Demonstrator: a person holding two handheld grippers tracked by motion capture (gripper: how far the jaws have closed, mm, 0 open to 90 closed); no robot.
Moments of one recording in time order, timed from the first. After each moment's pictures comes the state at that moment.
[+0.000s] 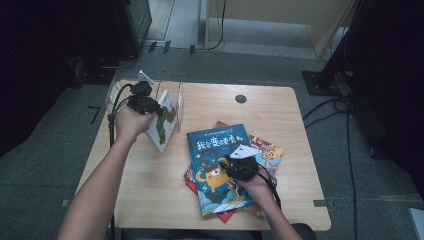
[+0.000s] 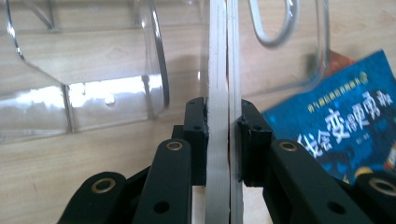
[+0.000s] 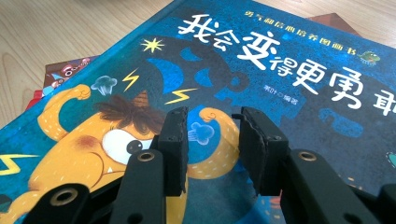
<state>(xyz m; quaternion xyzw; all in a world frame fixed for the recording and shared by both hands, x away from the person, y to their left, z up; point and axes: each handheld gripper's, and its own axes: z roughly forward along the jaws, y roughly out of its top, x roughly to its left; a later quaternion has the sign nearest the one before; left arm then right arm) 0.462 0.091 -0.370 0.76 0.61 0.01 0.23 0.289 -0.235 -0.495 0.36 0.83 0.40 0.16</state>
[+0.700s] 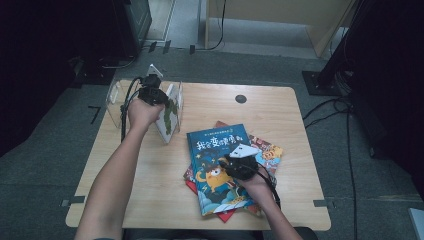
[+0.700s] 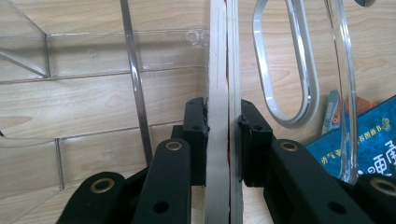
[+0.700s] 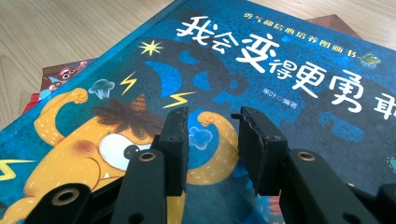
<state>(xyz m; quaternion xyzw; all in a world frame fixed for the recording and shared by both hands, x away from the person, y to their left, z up) 0.501 0.070 -0.382 0.75 0.62 0.03 0.22 0.292 -0.234 -0.496 0.36 0.83 0.40 0.16</state>
